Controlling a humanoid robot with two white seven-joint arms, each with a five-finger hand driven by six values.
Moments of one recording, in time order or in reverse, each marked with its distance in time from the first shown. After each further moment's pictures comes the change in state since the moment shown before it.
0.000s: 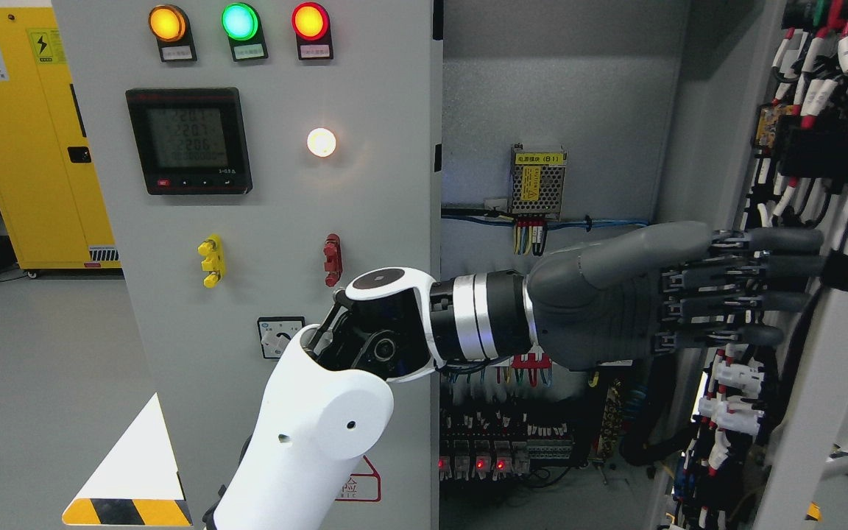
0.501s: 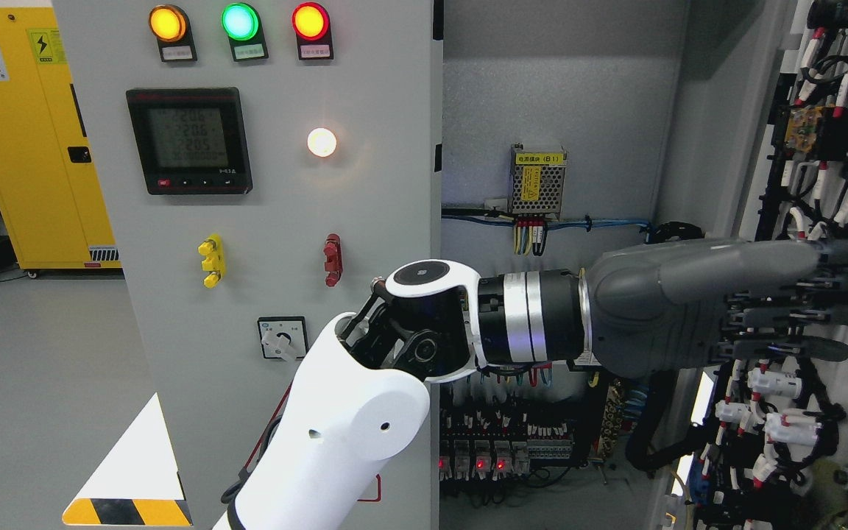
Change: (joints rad) left arm -0.051 -0.018 -0.088 0.000 -0.004 -0.036 0.069; right arm 0.000 0.000 0.006 -0.001 0.000 0.000 0.000
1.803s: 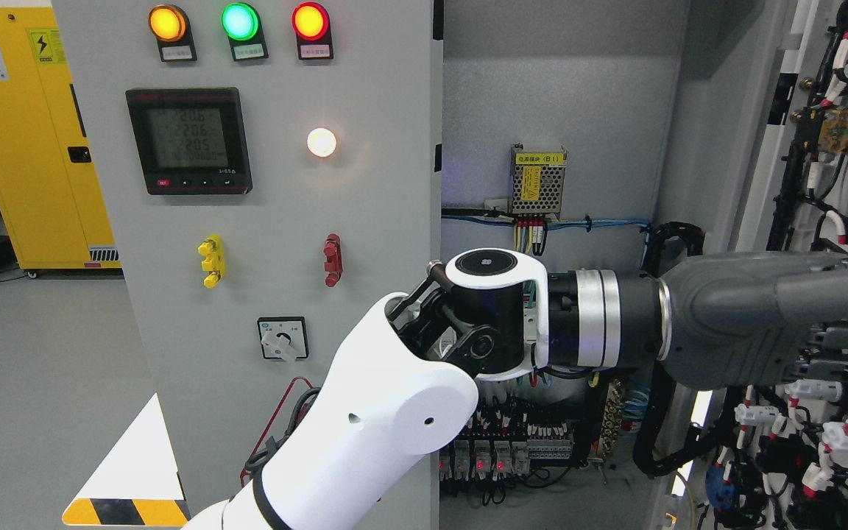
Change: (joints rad) left arm -0.081 -0.017 -0.108 0.033 0.078 -0.016 0.077; right arm 0.000 0.000 0.004 -0.001 0.000 0.000 0.001
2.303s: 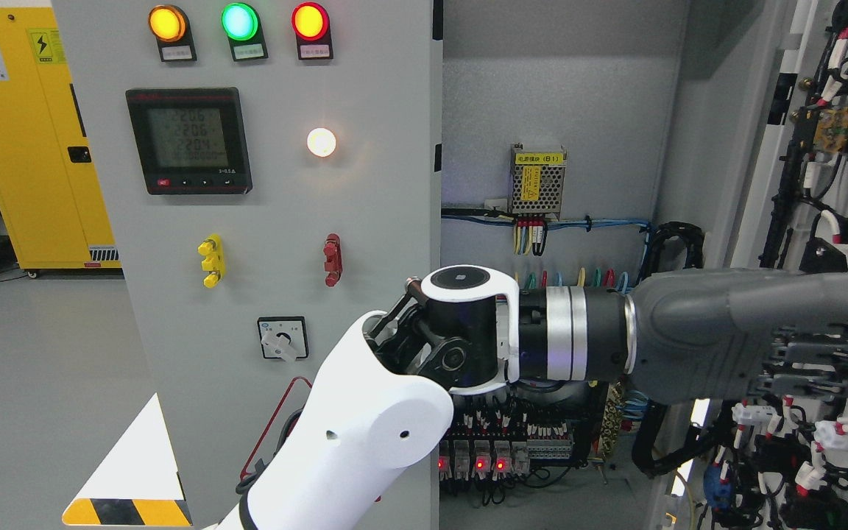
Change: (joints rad) left arm 0.101 0.037 0.092 -0.078 -0.005 0.070 0.003; right arm 0.000 0.000 0.000 0.000 0.000 0.000 0.000
